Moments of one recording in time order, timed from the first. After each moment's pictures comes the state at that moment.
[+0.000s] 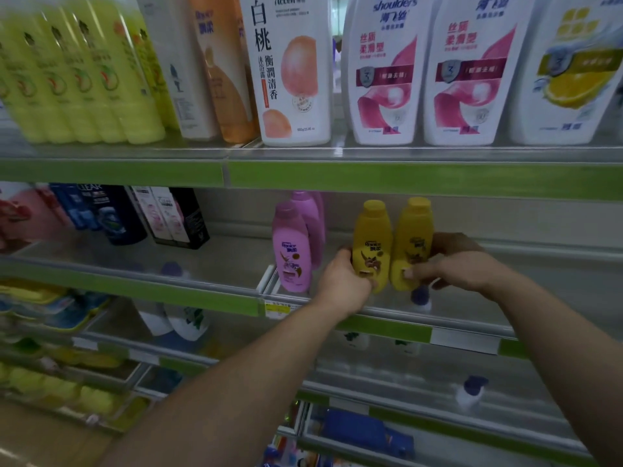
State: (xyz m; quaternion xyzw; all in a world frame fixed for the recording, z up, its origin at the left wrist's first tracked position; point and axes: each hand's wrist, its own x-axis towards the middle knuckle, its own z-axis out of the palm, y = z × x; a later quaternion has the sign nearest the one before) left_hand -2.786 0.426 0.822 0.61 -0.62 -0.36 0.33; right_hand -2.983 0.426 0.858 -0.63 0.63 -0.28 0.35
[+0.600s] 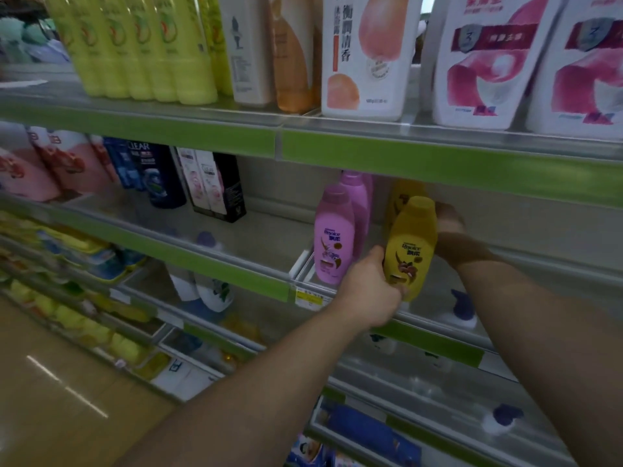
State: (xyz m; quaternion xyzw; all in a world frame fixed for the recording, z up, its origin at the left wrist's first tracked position) left_hand -2.761 0.428 0.810 0.60 -0.63 -0.35 0.35; right_hand -2.896 0.329 0.849 -0.62 0.63 -0.38 0.28
